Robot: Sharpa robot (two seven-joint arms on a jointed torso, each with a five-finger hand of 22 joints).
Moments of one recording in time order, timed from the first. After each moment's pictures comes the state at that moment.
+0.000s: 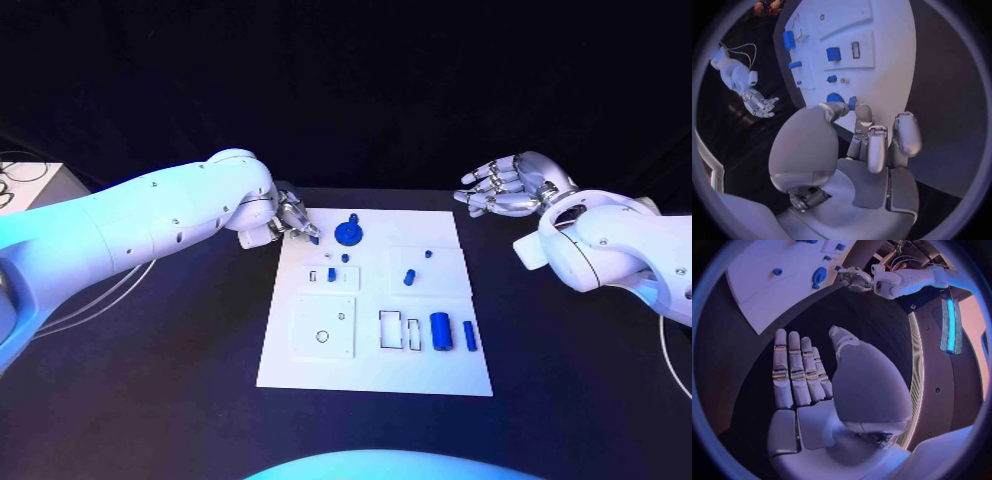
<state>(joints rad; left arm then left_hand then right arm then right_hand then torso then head) 1.36 -0.57 -0.08 1.06 -0.88 0.21 -0.52 1.25 -0.25 0.65 0.29 0.42 0.94 0.06 0.60 0.73 1.22 -0.01 1.05 0.65 1.47 -0.06 1.56 1.31 0.09 1.31 0.05 1.41 1.23 1.36 -0.90 -0.14 1.54 -0.68 -0.57 -0.04 1.40 -0.22 0.22 0.29 0.29 0.82 0.20 0.32 0.26 1.03 0.15 0.33 0.15 1.14 0.10 0.11 0.55 0.18 1.14 0.20 0.07 0.19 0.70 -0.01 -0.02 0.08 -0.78</state>
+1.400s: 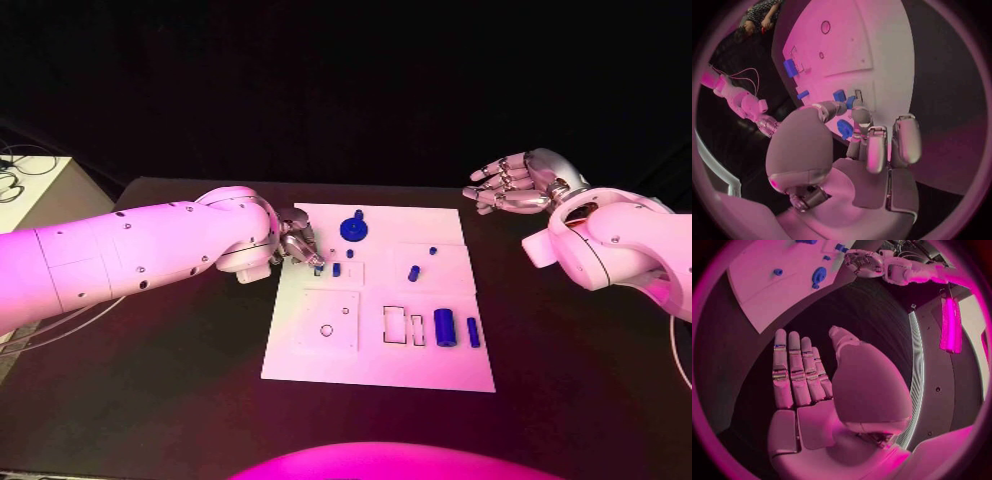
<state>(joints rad) 1.33 -0.75 -0.15 1.42 -1.01 0.05 -0.51 1.18 -0.29 0.67 0.24 0.52 0.99 0.04 0.60 0.78 1.28 -0.03 1.07 0.69 1.47 -0.08 1.57 1.31 0.08 1.35 0.03 1.44 1.29 1.36 -0.90 -0.15 1.53 -0.67 -0.56 -0.04 1.40 -0.22 0.22 0.29 0.30 0.82 0.20 0.32 0.26 1.03 0.15 0.32 0.14 1.14 0.10 0.10 0.54 0.18 1.14 0.21 0.07 0.18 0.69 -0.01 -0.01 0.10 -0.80</state>
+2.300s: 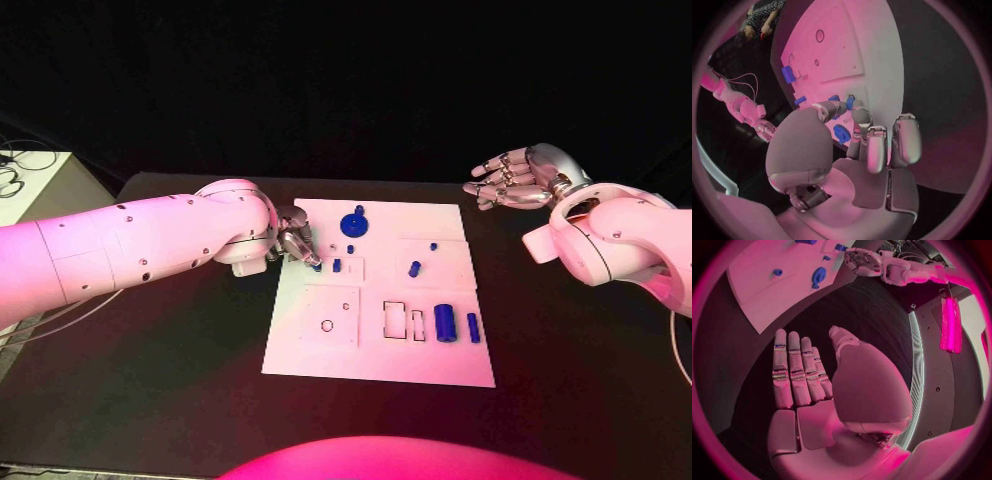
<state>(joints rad) 1.33 -0.74 -0.15 1.39 -1.02 0.13 -0.51 1.18 -0.29 0.67 0.24 0.52 0.99 0.04 0.59 0.78 1.28 -0.03 1.07 0.69 1.47 -0.08 1.57 1.31 0.08 1.35 0.03 1.44 1.29 1.36 -0.90 -0.15 1.53 -0.67 -0.56 -0.04 1.40 -0.22 0.22 0.29 0.30 0.82 0.20 0.32 0.25 1.03 0.15 0.32 0.14 1.14 0.10 0.10 0.54 0.18 1.14 0.21 0.07 0.18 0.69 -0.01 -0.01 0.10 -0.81</state>
